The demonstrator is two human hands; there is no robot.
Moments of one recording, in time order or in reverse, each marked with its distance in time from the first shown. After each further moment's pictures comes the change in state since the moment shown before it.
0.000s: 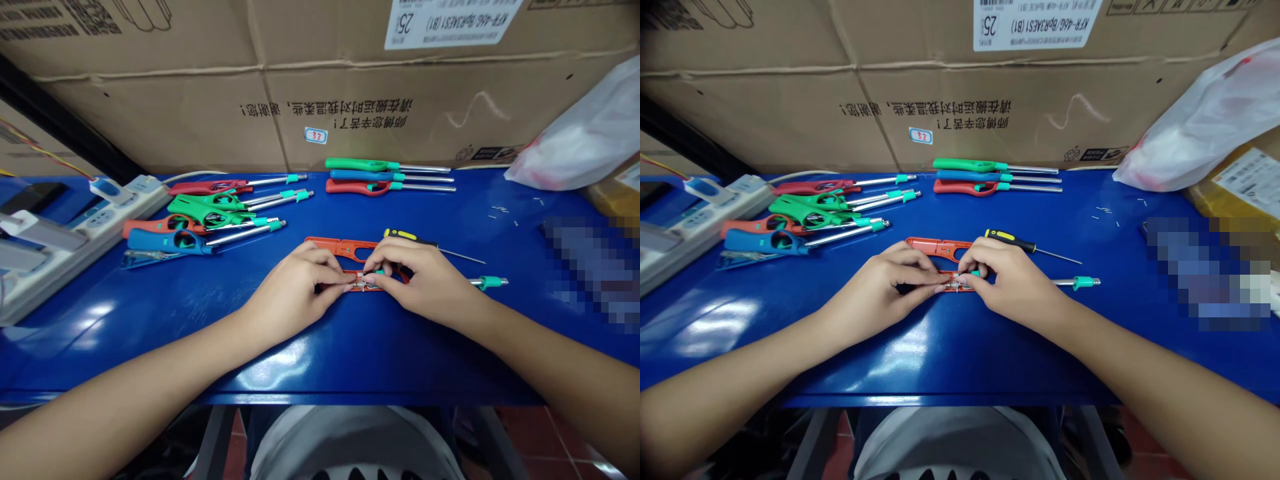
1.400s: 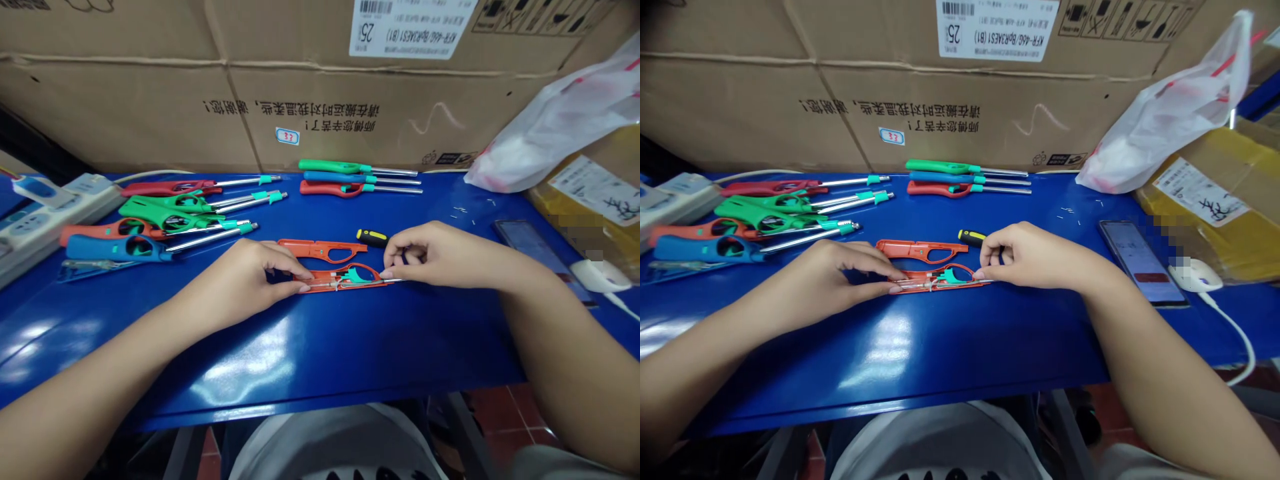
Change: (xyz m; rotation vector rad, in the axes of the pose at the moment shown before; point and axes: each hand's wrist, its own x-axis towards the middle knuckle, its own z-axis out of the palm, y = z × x) left_hand 0.011 -0.011 -0.033 -0.083 -0.163 -0.087; right_hand 0.004 0.008 -0.080 -0.097 -0.436 0.376
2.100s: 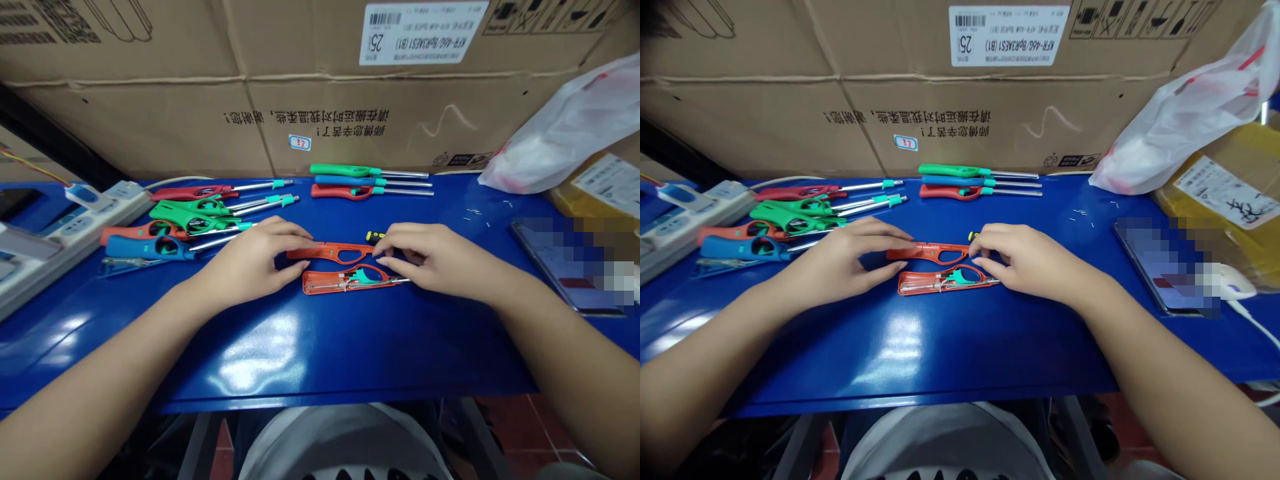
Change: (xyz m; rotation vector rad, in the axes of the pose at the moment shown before) left_hand 0.007 -0.016 -0.012 0.341 0.073 0.209; right_hand 0.008 0.006 0.020 -0.238 0.322 -0.414
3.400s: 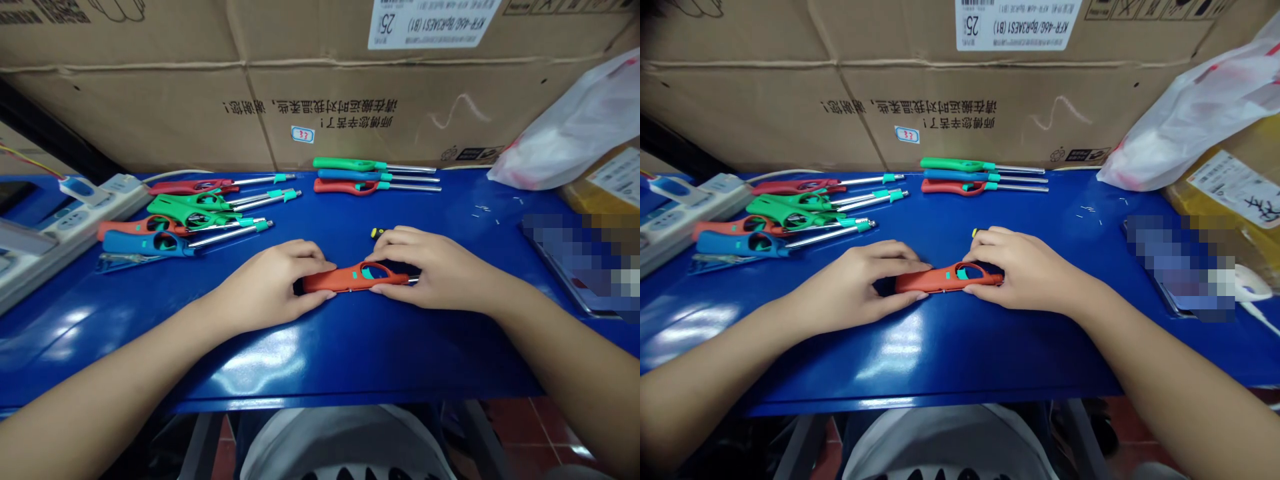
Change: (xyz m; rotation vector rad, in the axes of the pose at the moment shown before) left_hand -0.006 0.029 0.012 -0.155 -0.104 -0.055; right_hand -0.001 -0.010 0.013 -0.027 -0.056 -0.054
